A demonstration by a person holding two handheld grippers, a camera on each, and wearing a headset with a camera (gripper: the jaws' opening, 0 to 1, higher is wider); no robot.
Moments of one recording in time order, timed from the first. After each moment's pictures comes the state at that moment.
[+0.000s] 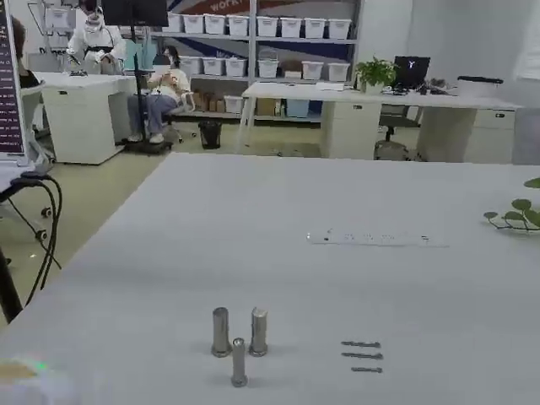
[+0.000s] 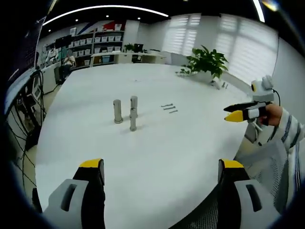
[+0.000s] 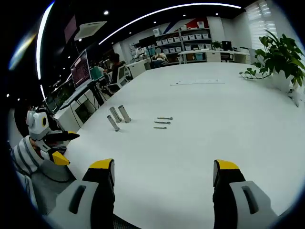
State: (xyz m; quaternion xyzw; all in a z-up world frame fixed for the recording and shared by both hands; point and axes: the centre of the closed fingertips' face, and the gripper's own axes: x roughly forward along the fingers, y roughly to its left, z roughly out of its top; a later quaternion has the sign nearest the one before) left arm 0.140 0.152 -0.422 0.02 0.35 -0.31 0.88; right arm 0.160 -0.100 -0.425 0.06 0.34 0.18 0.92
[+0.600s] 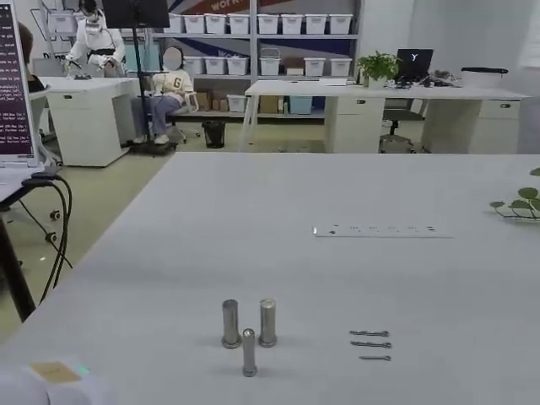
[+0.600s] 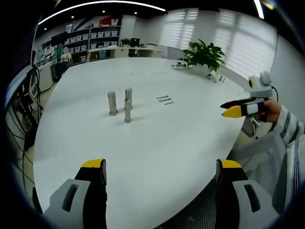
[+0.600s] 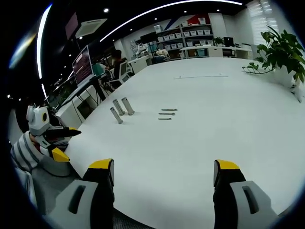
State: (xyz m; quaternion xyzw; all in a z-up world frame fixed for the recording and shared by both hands) left arm 0.134 0.154 -0.427 0.01 0.35 -0.31 0.88; right arm 0.160 -0.087 -0.429 0.06 0.35 0.19 0.92
